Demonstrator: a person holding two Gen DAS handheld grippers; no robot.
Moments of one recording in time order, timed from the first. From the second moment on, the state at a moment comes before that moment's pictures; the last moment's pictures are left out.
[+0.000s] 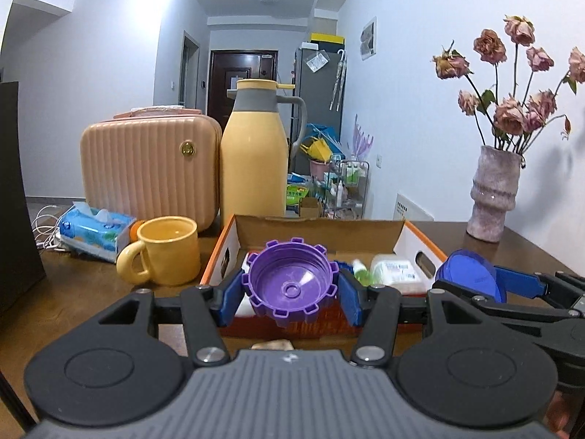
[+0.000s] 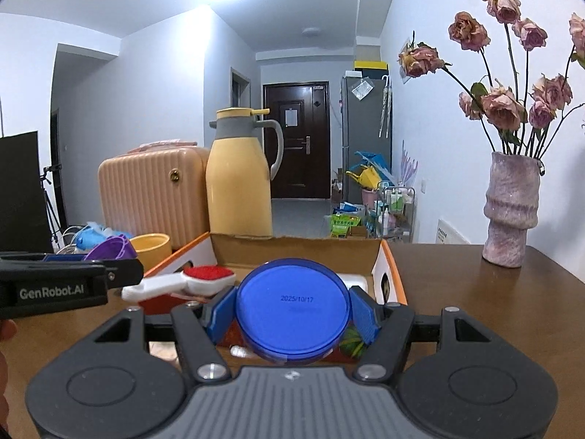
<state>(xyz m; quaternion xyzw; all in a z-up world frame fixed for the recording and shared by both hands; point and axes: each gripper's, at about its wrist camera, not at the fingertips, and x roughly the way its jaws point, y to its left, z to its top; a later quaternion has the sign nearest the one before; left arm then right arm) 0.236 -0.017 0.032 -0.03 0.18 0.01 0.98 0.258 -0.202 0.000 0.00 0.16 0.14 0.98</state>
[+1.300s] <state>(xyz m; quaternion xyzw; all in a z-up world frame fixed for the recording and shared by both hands) 0.384 -0.029 0.013 -0.06 0.22 0.05 0.97 0.402 -0.198 -0.016 0.02 0.19 0.09 0.98</state>
